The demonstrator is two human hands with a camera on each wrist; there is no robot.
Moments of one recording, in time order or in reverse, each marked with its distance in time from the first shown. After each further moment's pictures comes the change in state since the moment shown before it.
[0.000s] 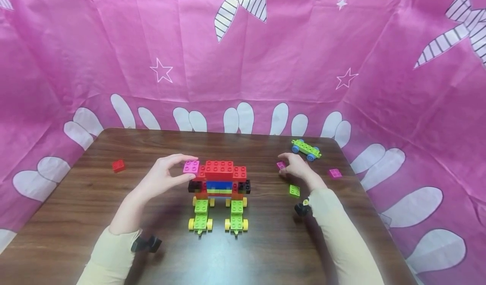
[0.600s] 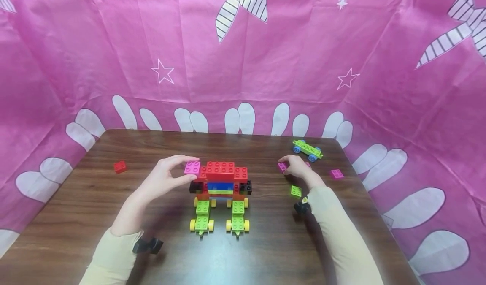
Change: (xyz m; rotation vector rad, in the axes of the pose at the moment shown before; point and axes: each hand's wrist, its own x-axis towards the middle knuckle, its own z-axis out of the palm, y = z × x) left_hand 0.000 0.000 0.002 0.009 0.011 0.019; right_hand 0.011 0.008 0.001 -0.159 -0.032 -0.003
